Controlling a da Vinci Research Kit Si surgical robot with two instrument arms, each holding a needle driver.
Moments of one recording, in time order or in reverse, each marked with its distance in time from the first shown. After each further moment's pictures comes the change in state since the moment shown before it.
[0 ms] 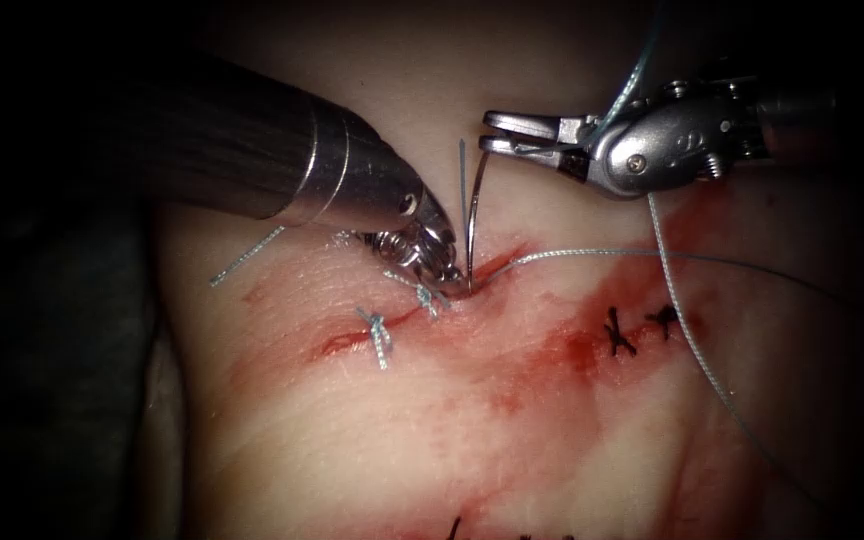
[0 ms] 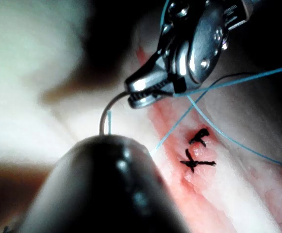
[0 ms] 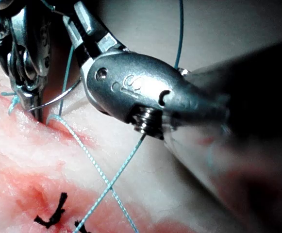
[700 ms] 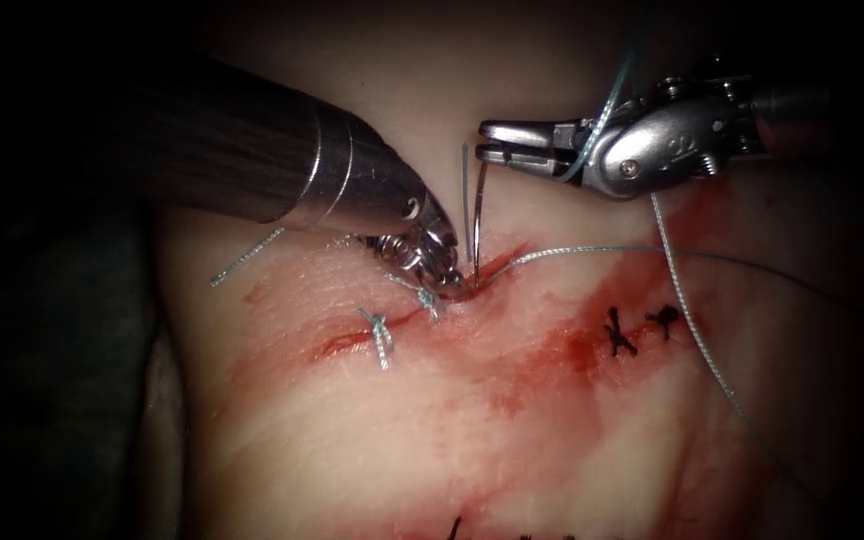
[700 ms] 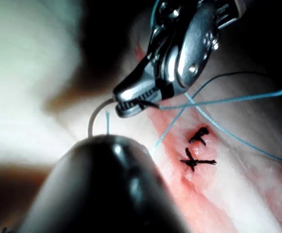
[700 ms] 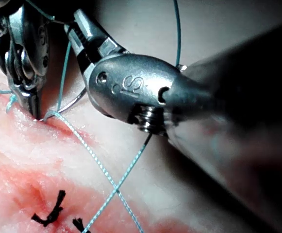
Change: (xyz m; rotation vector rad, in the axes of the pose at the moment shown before) right arm -0.001 -0.001 0.000 0.053 -0.008 -0.080; left arm 0.001 0.000 0.001 0.010 0.008 0.008
